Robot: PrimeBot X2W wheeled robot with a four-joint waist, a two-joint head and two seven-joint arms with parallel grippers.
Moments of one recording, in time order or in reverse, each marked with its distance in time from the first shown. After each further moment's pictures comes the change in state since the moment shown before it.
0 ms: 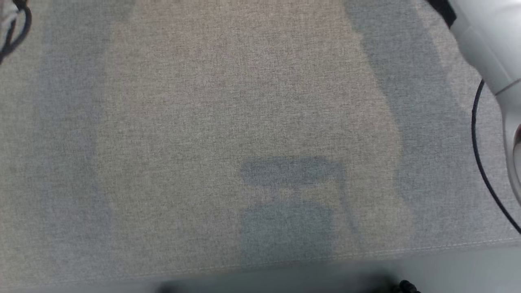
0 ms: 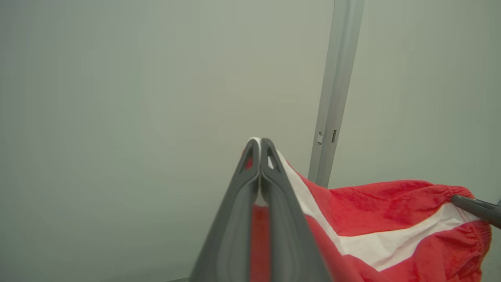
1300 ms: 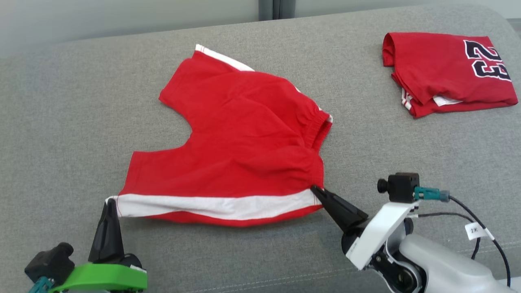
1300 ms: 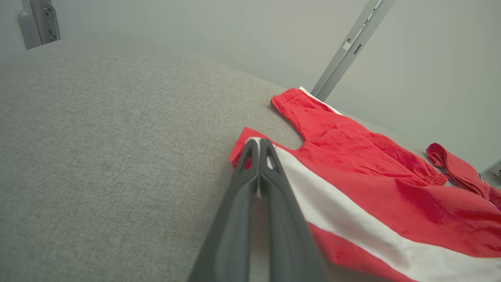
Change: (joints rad) left arm 1.513 -0.261 0.587 -0.503 0.233 -0.059 0.000; right arm 1.218 -0.335 0.064 -0.825 0.143 0.000 -0.046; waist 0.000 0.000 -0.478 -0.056
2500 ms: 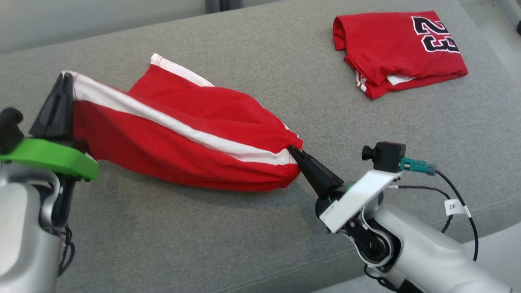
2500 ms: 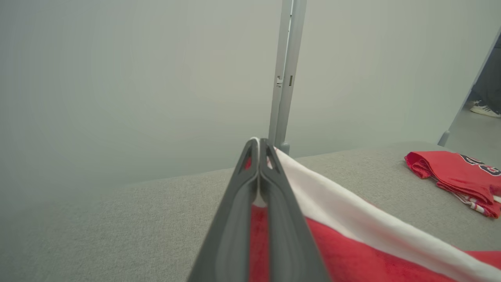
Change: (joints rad) left arm -0.439 0.260 -0.109 0.055 0.068 -0.008 0.132; right arm -0.037 0.133 -0.109 -0.010 0.020 0.000 0.001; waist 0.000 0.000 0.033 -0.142
